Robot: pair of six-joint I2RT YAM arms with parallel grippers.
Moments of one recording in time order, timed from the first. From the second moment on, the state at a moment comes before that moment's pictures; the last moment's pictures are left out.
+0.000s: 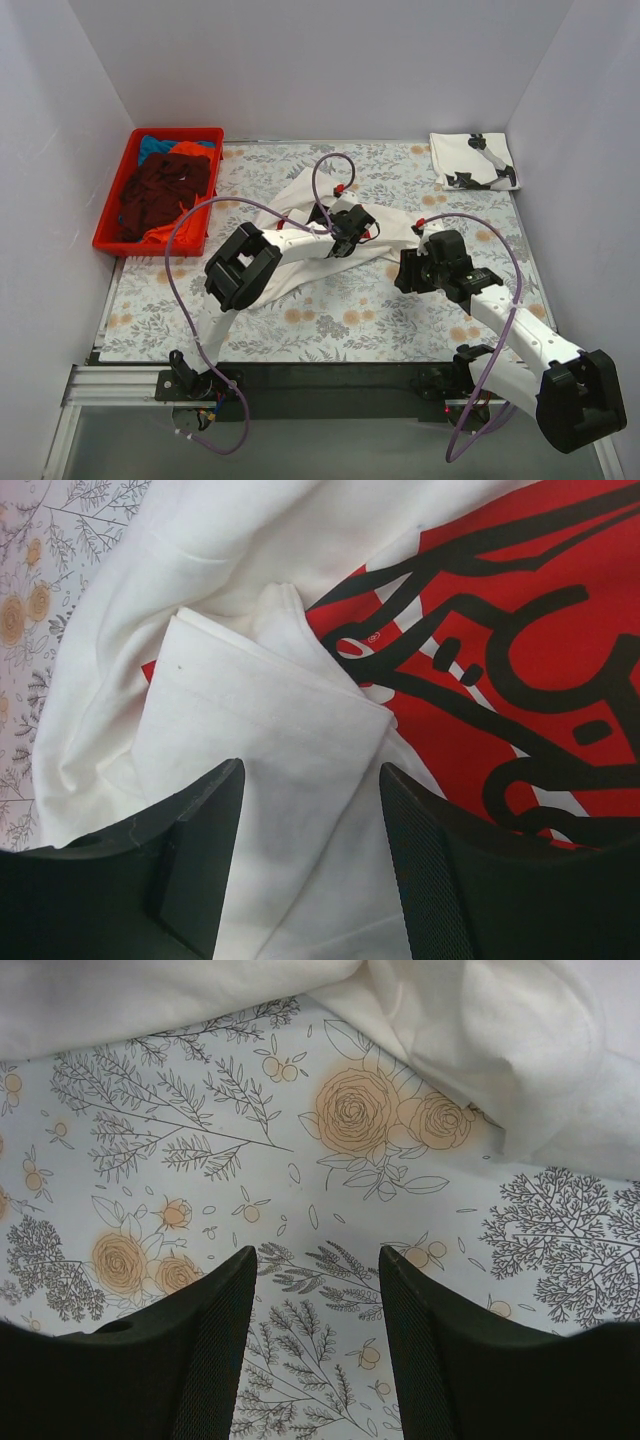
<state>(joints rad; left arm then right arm) -0.86 2.19 1.53 -0.36 -0.90 -0.33 0.39 1.01 0.54 -0.36 -0.15 0.23</state>
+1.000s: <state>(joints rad) -0.82 2.14 1.48 -0.35 -1.03 -0.30 0.39 1.00 0.49 -0.33 -0.18 0.24</state>
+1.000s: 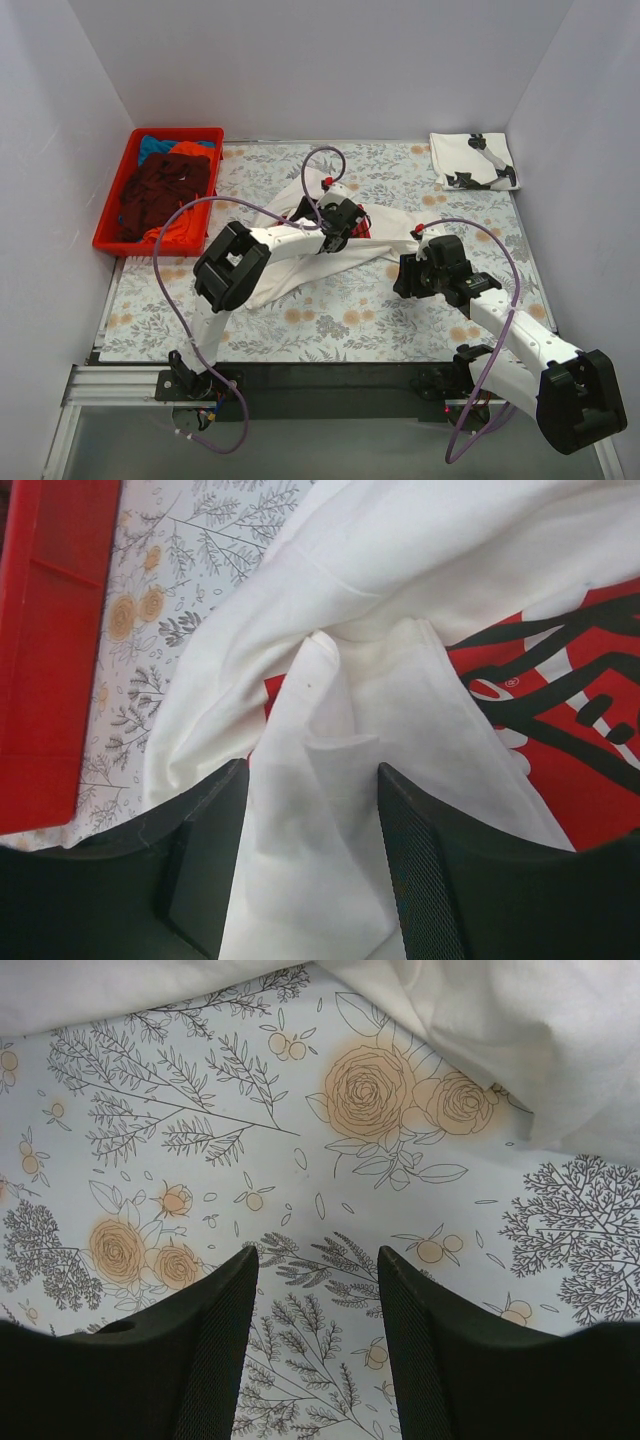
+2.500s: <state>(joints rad) -0.75 2.03 1.40 -0.43 -0.77 -0.62 0.39 1.00 0.45 -0.30 -0.20 0.24</state>
